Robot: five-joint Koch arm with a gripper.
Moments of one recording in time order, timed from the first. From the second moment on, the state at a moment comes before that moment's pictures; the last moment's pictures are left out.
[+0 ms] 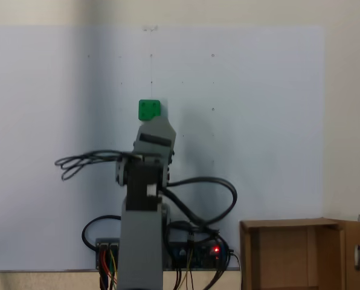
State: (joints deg) arm 2.2 111.3 79.5 87.8 8.9
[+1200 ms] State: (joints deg) arm -1.6 95.0 74.4 75.4 11.3
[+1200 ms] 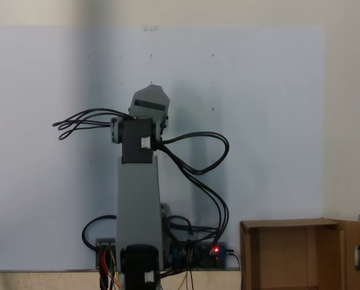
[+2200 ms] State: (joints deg) arm -2.3 86.2 78.0 69.0 11.1
